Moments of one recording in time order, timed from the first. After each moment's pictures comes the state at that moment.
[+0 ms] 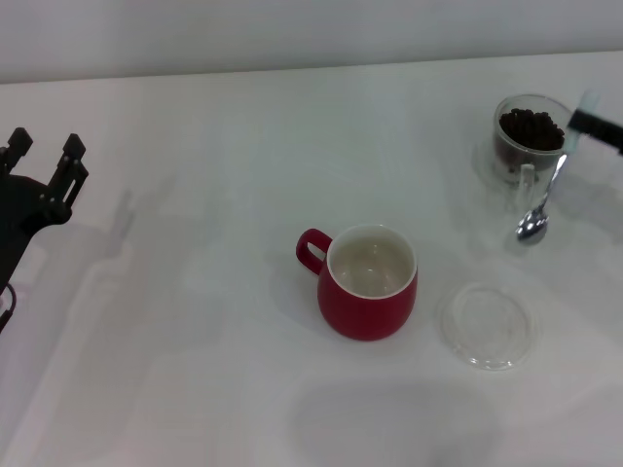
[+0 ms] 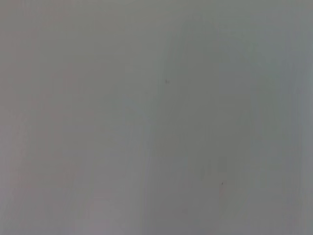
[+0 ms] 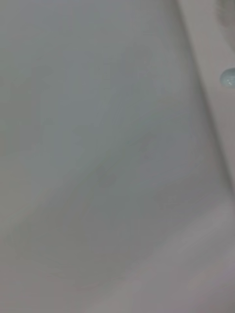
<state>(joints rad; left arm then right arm) -0.41 -2.08 -0.82 -0.16 -0.64 -1.24 2.83 0.36 1.93 -0.35 -0.43 1.31 1.43 -1.50</state>
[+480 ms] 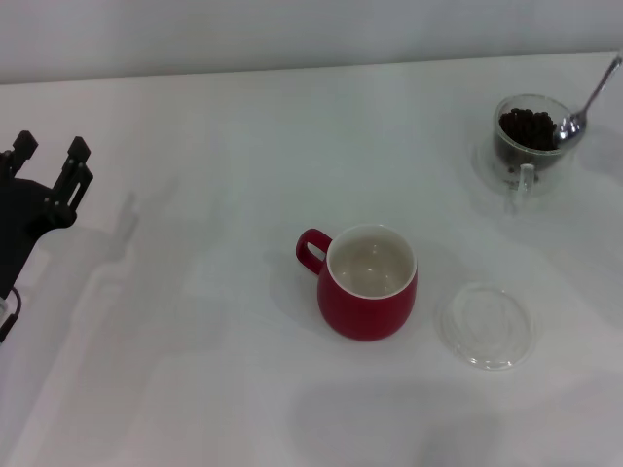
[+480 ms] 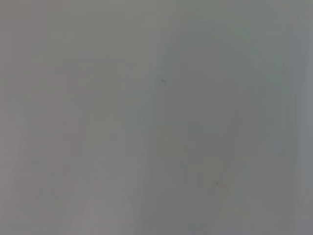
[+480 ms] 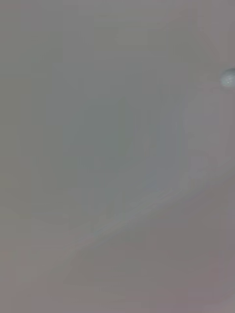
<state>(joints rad) -0.40 -2.09 -0.82 -0.17 -0.64 -1.24 2.83 0.41 1.94 -0.25 -0.43 1.47 1.36 -1.69</state>
